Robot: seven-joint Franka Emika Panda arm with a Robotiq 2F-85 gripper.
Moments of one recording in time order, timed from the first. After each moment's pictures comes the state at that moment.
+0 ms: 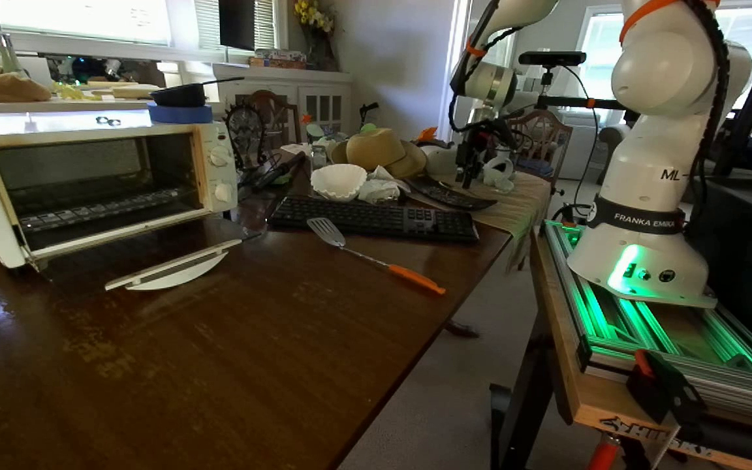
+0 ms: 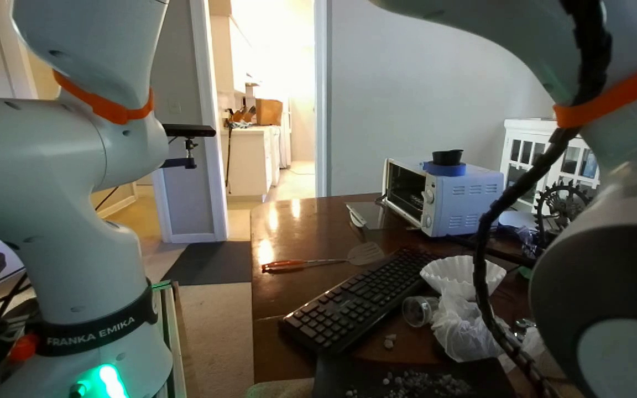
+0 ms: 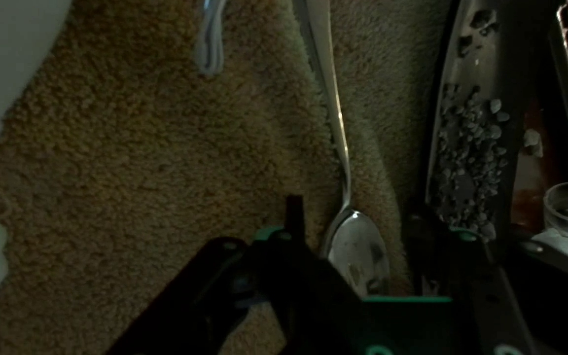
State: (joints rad) arm -0.74 0.48 -0.31 -2.06 0.54 1.99 -0.98
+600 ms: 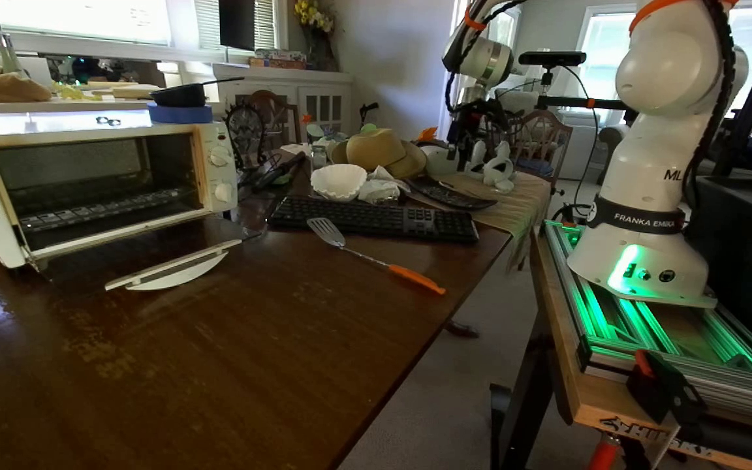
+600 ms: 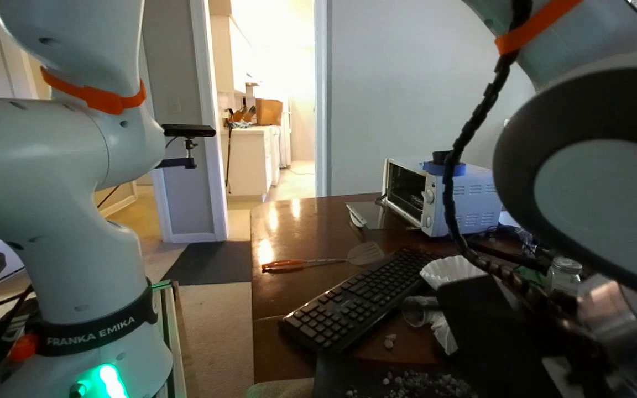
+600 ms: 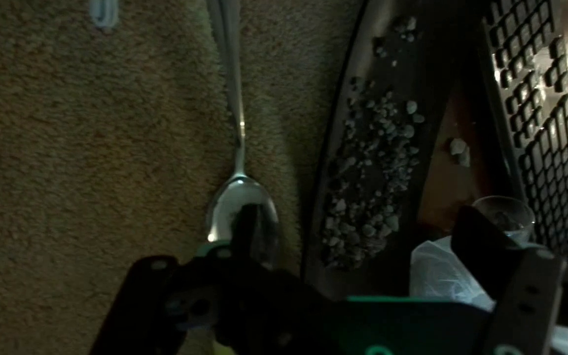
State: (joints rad) arm -0.67 0.31 -0.28 -2.15 0.47 2.00 -0.94
